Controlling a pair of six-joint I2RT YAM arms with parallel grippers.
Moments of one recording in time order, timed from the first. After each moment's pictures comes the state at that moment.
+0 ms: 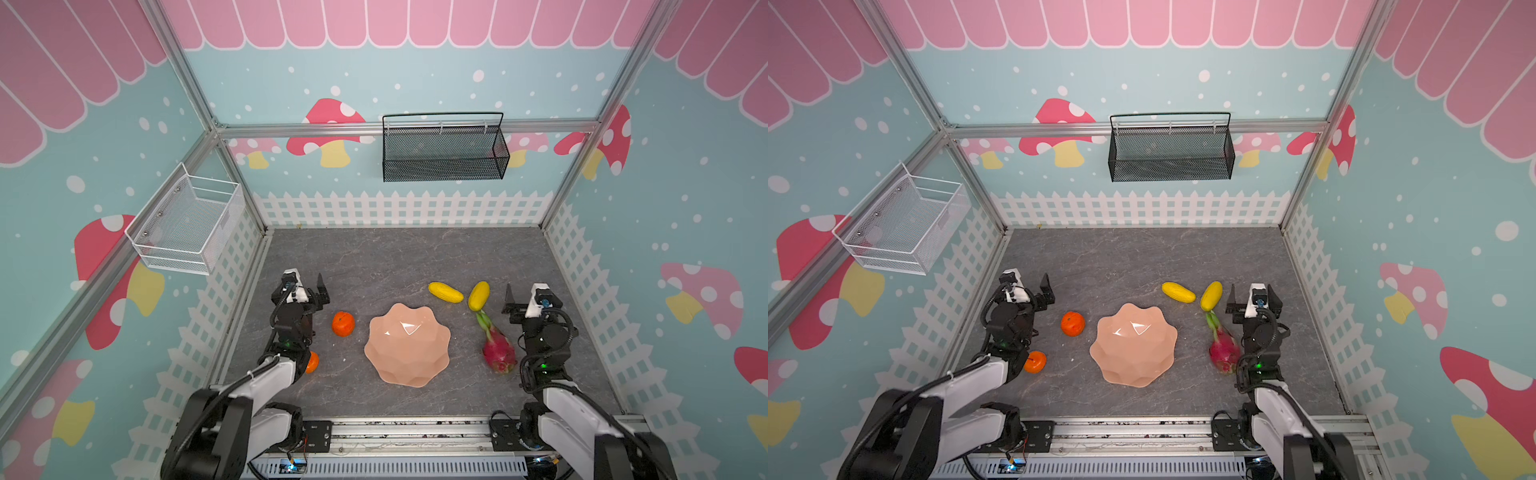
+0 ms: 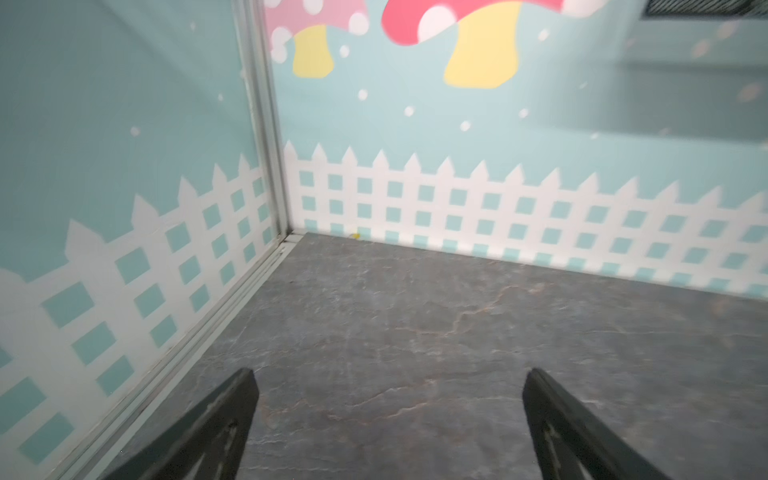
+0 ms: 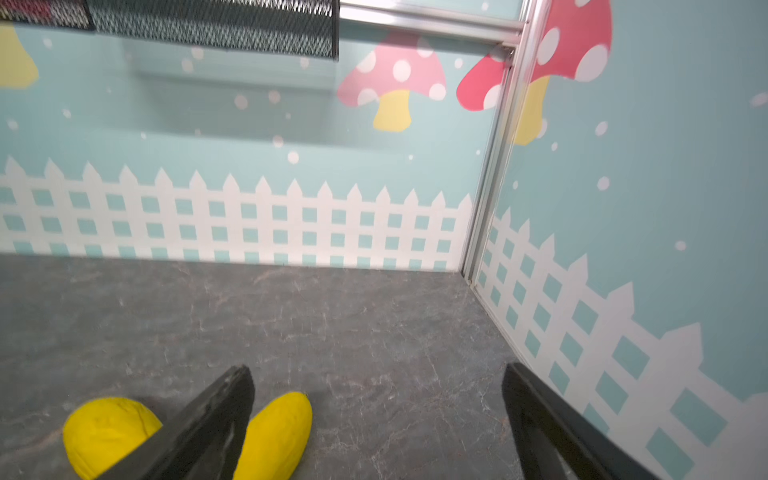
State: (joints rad) left arm -0.23 1.06 0.30 0.75 -0.36 -0.08; right arm 0.02 0.81 0.14 0.78 0.11 -0.07
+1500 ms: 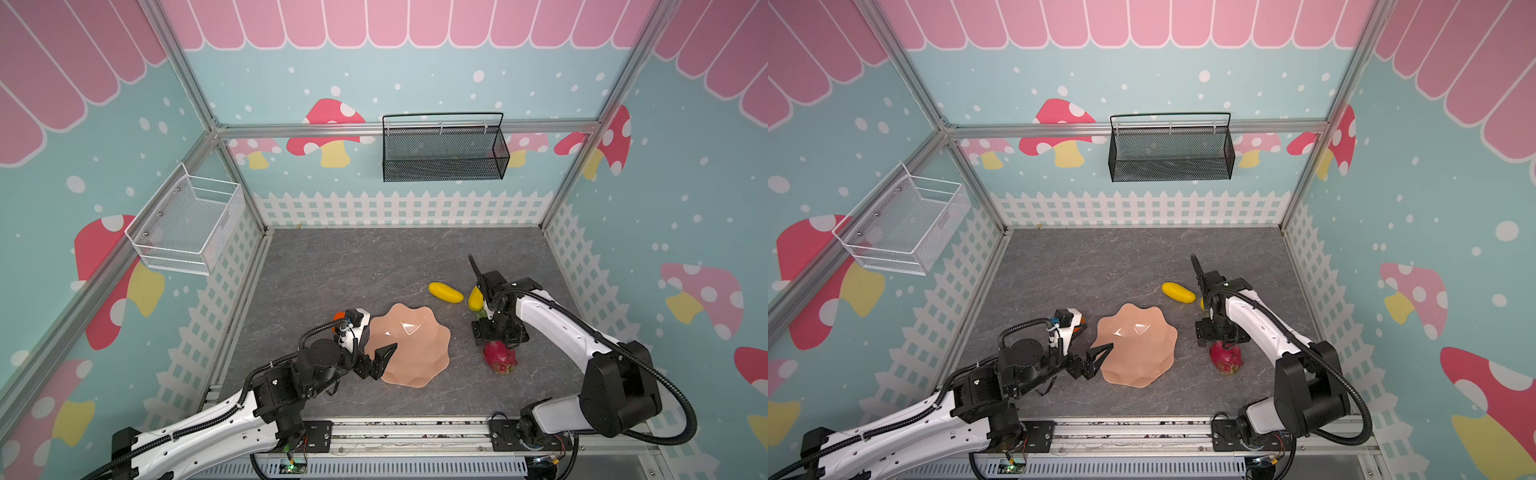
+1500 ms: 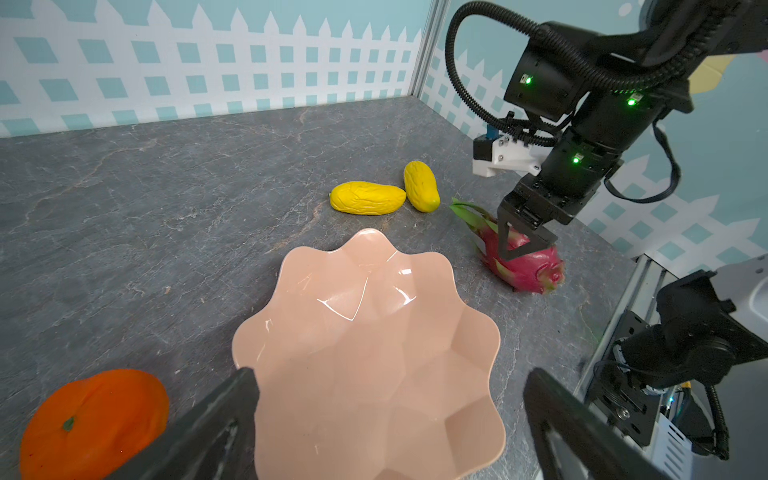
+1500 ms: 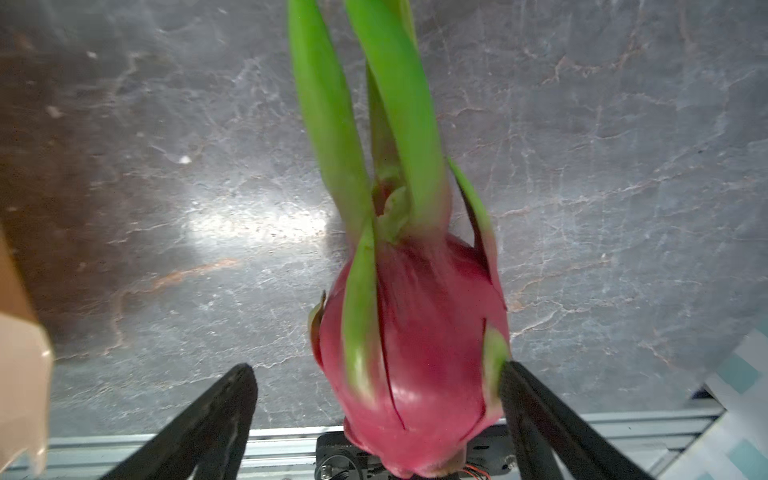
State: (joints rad) left arm -1.04 0.62 0.51 -0.23 -0.24 -0.35; right arm 0.35 1.45 1.03 -1.19 0.10 0.28
